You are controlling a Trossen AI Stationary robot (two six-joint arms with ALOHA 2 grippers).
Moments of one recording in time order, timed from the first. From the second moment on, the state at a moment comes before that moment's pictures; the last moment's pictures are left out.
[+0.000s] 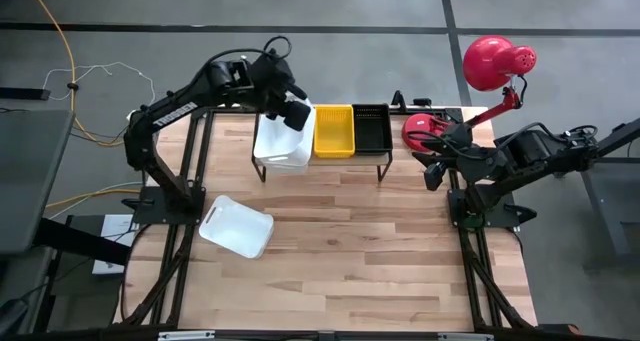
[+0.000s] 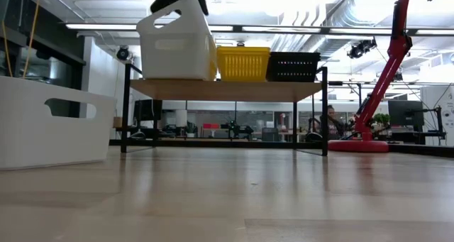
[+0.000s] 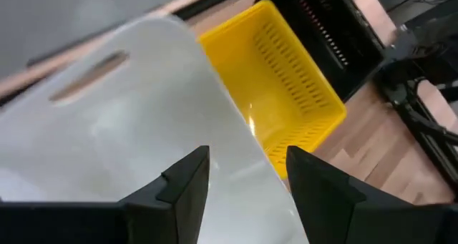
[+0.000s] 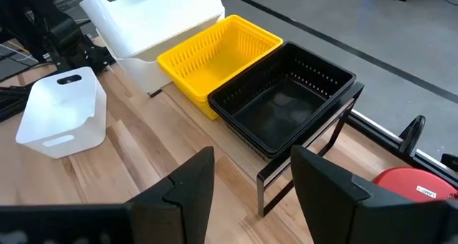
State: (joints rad) left arm 0.51 1.65 1.94 -1.22 -0.01 -0.58; right arm 0.30 0.91 1.26 -1.12 0.73 0.73
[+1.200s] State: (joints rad) left arm 0.51 1.65 1.75 -0.97 -0.06 -0.67; right arm 0.30 0.91 1.26 -1.13 0.75 0.72
